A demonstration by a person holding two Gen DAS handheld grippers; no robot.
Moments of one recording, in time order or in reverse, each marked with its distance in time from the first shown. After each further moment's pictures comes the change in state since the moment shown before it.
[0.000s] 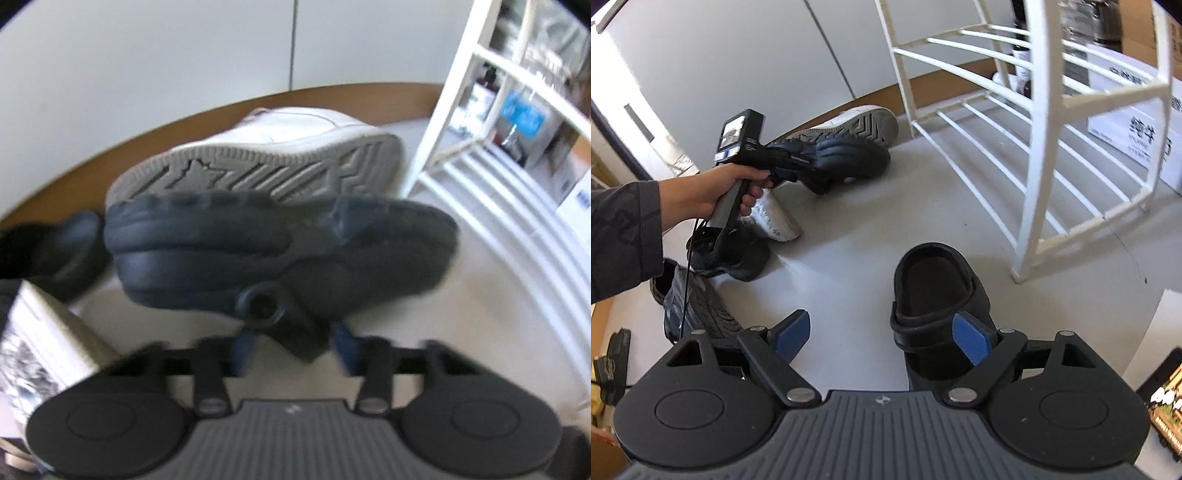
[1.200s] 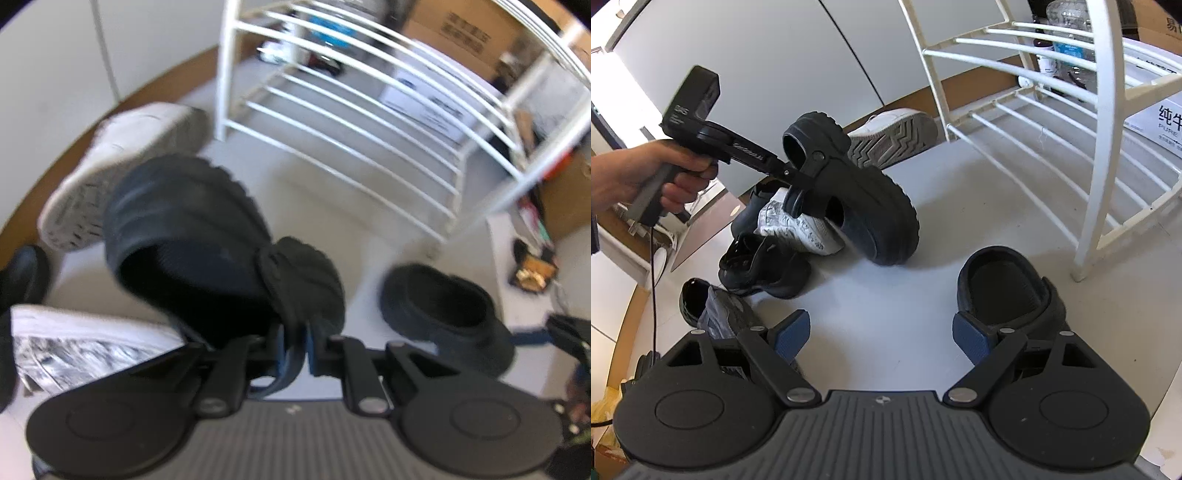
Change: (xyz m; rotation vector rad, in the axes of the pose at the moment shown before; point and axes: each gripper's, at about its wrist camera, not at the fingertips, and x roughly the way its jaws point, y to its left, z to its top) left arm -0.138 -0.074 -0.034 0.385 0.330 -0.331; right arm 0.023 0.045 0.000 0.017 -0.029 0.092
